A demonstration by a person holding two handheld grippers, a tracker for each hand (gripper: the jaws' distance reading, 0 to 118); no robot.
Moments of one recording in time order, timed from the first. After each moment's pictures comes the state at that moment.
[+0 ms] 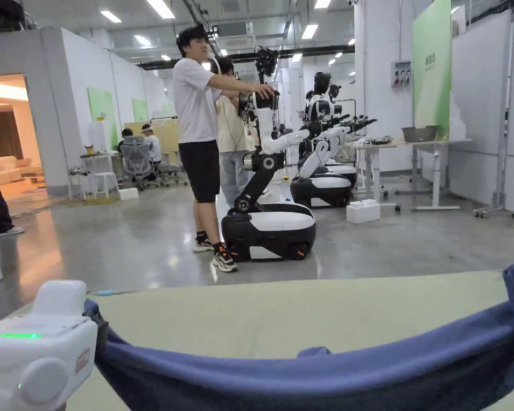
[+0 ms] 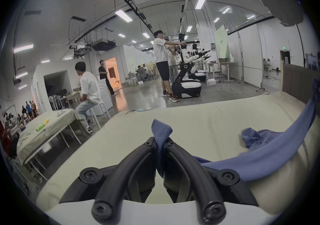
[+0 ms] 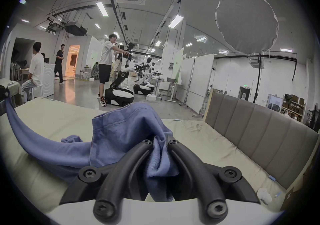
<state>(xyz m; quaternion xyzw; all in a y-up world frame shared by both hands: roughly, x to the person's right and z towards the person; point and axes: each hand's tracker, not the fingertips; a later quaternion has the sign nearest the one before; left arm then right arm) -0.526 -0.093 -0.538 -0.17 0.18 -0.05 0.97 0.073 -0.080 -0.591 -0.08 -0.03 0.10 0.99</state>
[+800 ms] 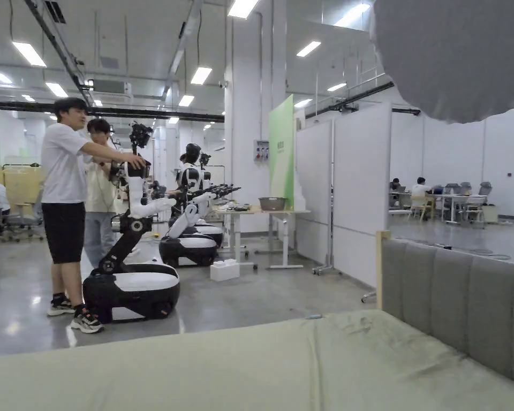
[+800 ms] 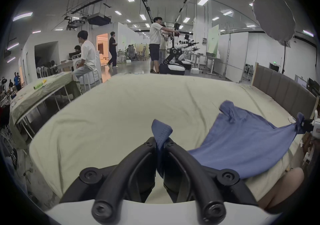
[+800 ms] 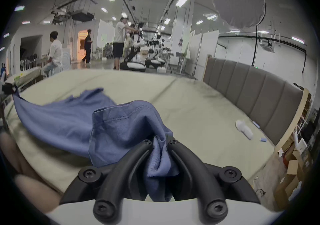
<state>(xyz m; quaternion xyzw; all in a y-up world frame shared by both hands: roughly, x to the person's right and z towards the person) -0.506 -0.171 -0.195 -0.23 0.11 0.04 0.97 0.164 -0.186 -0.257 -0.23 0.01 0.10 0.97</state>
